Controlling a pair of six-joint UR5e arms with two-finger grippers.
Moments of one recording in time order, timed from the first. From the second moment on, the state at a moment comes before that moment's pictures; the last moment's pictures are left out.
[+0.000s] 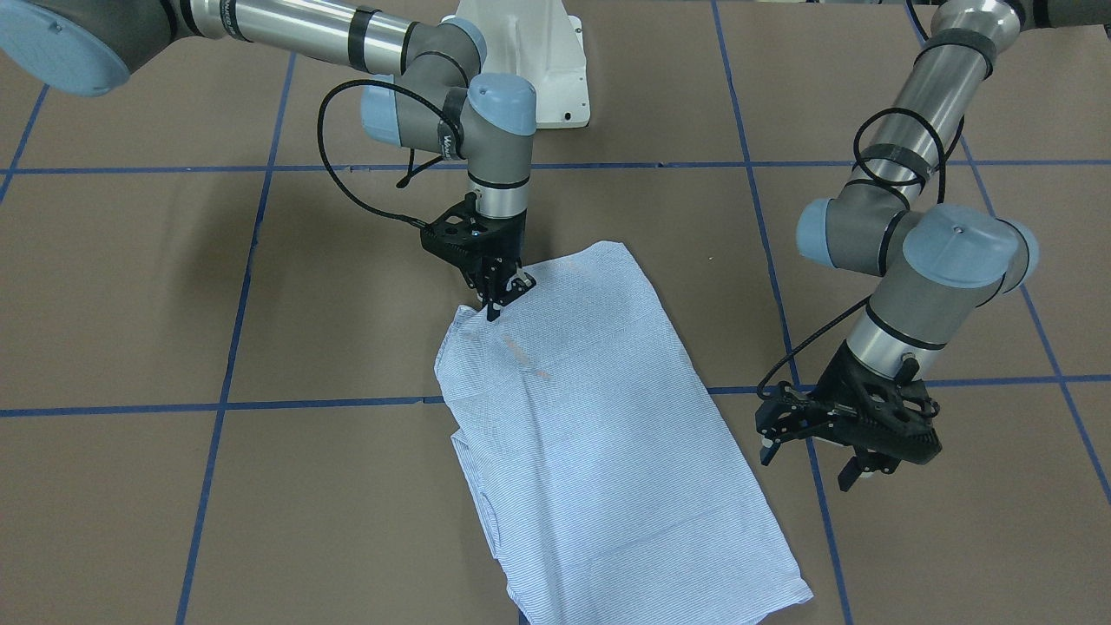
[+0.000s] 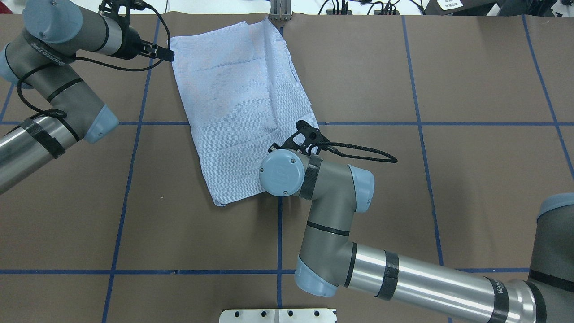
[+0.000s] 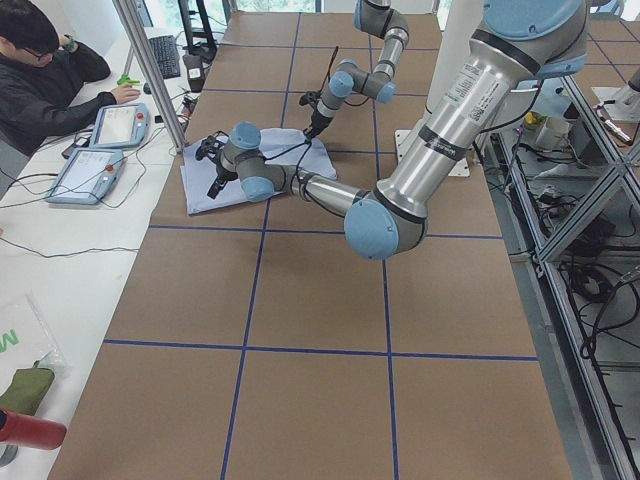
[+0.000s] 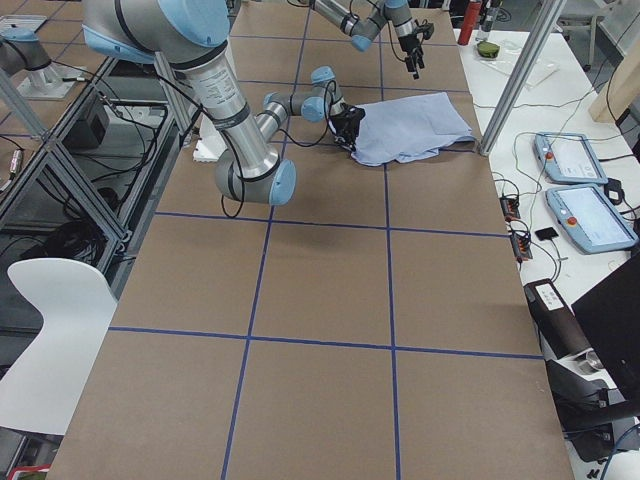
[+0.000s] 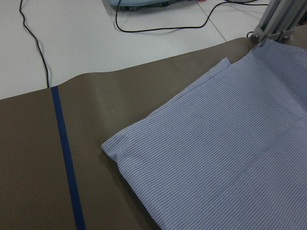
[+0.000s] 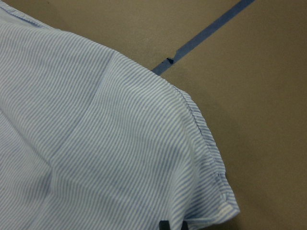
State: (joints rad) left arm -0.96 -2.17 -1.22 -2.40 -1.91 -0.71; right arm 0.38 -0.78 1.45 -1.48 1.38 2.00
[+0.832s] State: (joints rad) left arm -0.66 -1.85 -1.77 -2.40 -1.83 -1.22; right arm 0.38 -0.78 1.54 -1.49 1.39 2.01
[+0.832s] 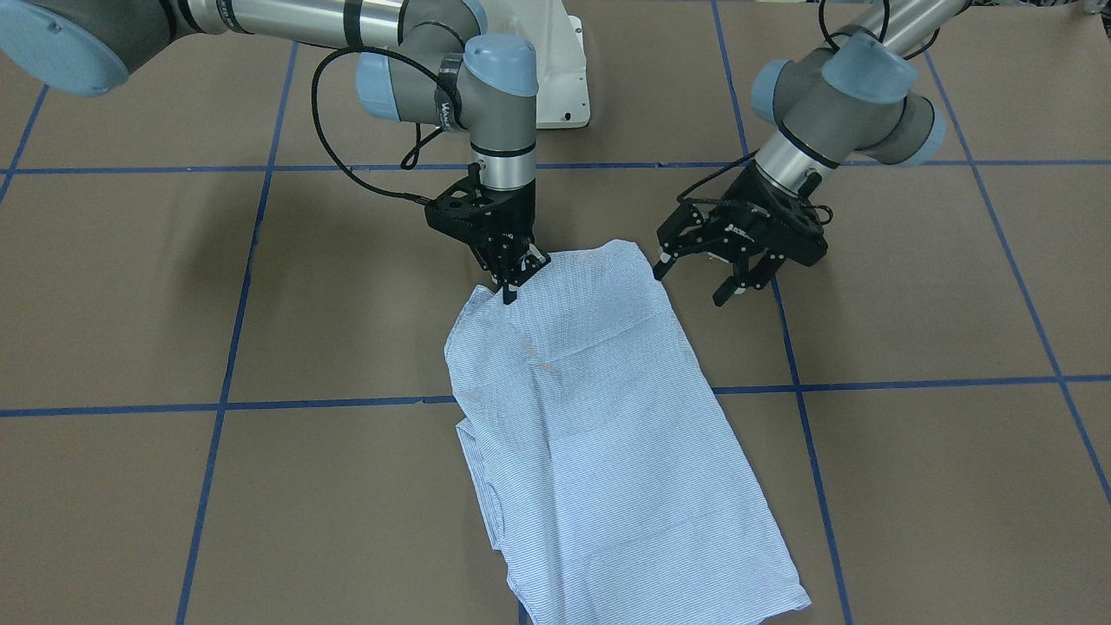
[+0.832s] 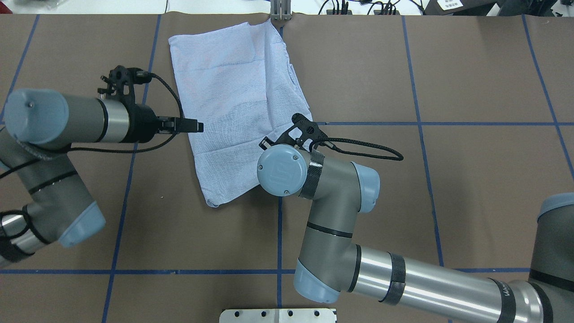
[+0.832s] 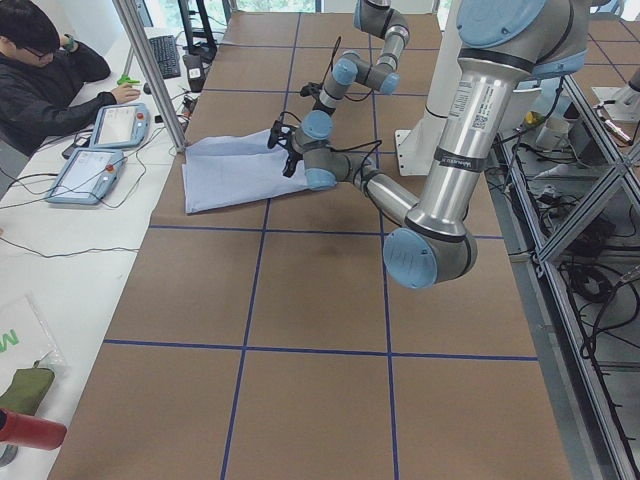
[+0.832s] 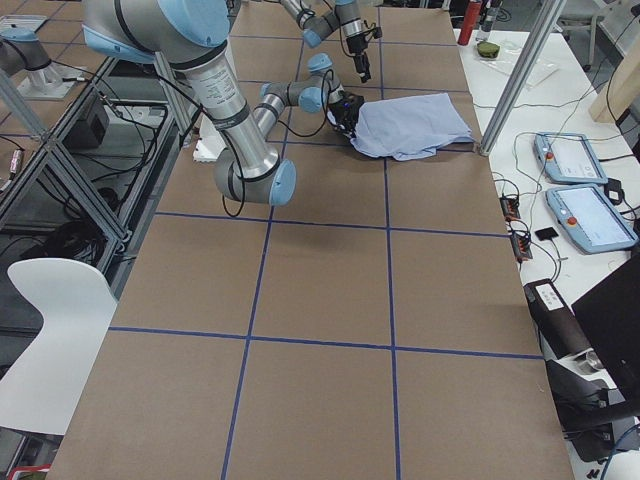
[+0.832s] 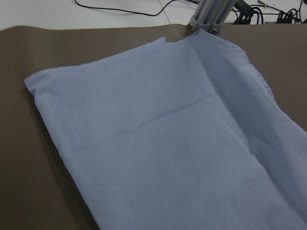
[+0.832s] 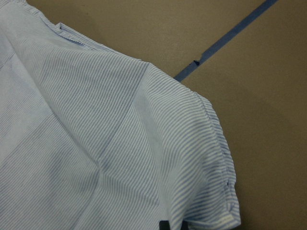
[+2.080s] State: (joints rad) left arm -0.35 -1.80 -1.76 -2.40 -1.50 -1.63; right arm 0.38 -0.79 1.54 -1.48 1.38 2.00
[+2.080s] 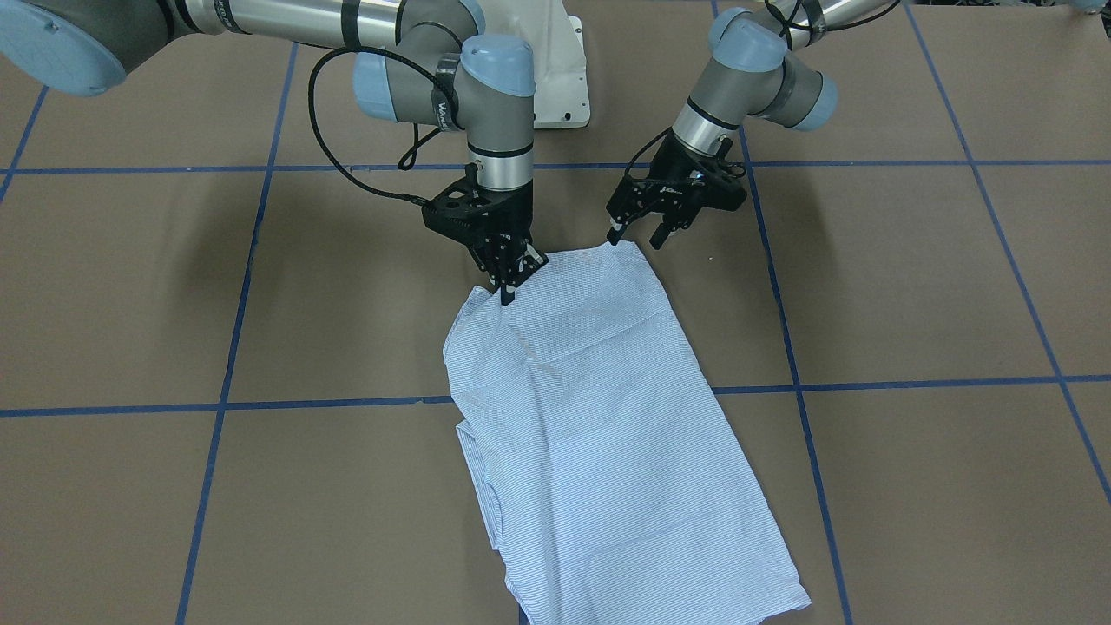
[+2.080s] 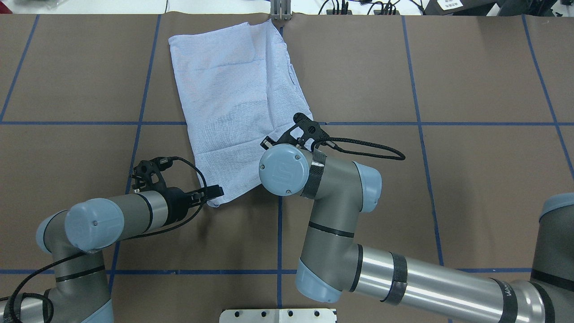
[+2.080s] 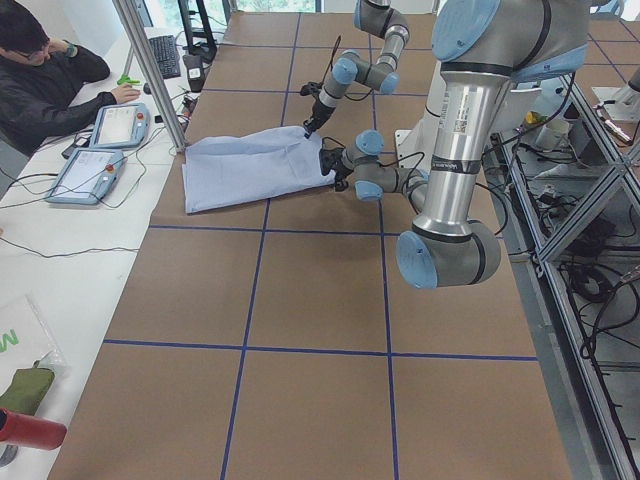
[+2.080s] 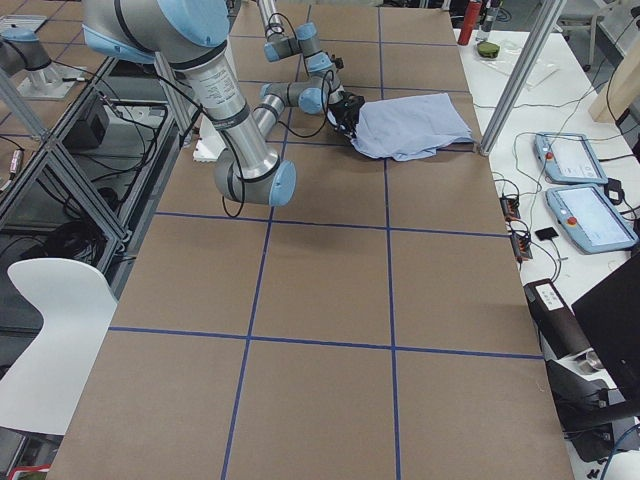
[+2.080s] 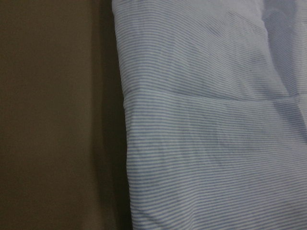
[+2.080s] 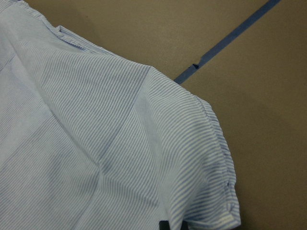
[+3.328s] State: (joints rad) left arm -0.32 -1.82 -1.77 -2.40 -1.48 -1.62; right arm 0.38 -0.81 1.57 -1.49 1.38 2.00
